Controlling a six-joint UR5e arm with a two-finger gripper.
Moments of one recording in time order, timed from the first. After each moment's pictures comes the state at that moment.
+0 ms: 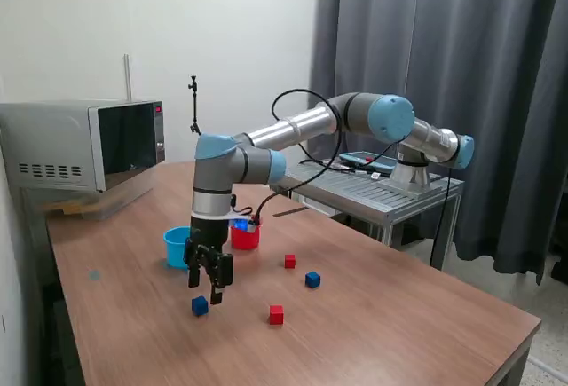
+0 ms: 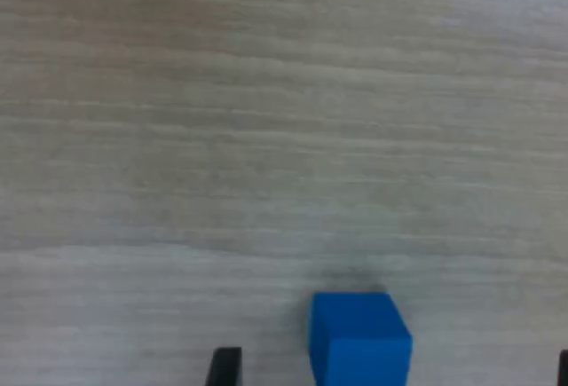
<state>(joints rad) -0.08 -0.31 0.55 -1.98 -1.43 -3.22</state>
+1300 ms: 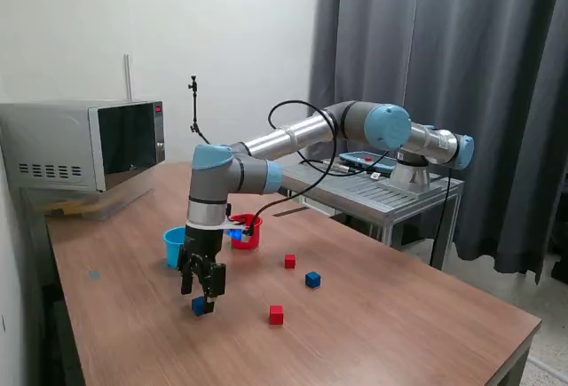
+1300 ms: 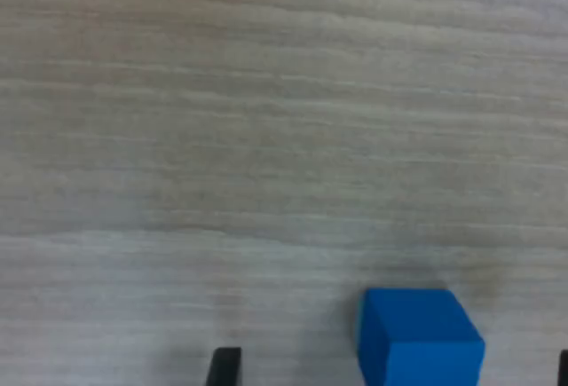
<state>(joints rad) -0.08 -0.26 0.49 -2.00 -1.45 -3.22</state>
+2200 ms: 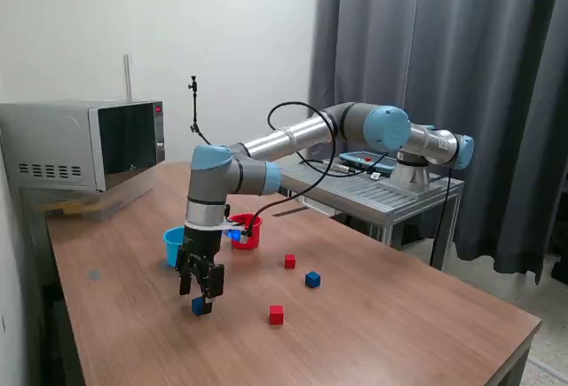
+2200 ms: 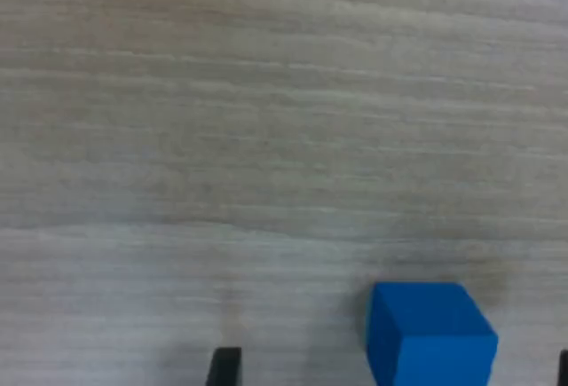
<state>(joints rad) -0.09 -0.25 0.47 -2.00 -1.45 -3.22</state>
